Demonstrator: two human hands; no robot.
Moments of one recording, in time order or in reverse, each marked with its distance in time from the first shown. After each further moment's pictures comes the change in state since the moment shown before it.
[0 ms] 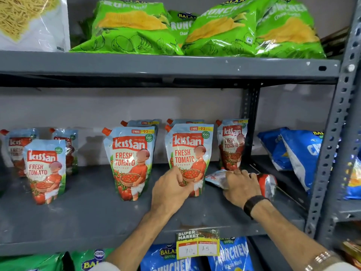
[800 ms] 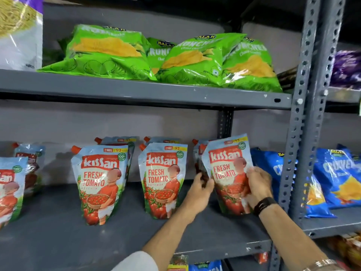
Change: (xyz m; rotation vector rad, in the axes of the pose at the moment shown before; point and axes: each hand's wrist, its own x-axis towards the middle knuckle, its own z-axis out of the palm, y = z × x) left_hand 0.030 0.115 0.078 -0.706 -0.484 -0.118; right_hand 0.026 0.102 -0.037 1.726 0.463 0.641
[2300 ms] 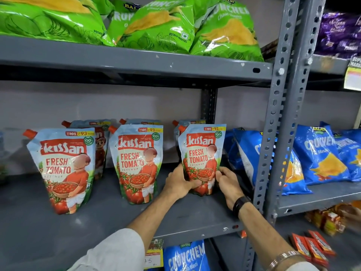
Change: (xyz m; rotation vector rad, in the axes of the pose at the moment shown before) left_hand 0.046 -0.044 0.015 0.344 0.125 0.022; right_hand 0.025 0.082 -0.016 -0.264 -0.275 0.044
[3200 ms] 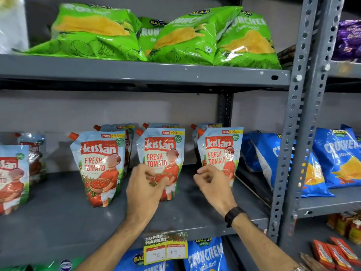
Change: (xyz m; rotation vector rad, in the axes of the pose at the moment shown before) left_hand -0.108 -0.028 -0.113 0.098 0.660 0.172; right_hand -0.086 -0.034 0.066 -0.255 -0.150 -0.411
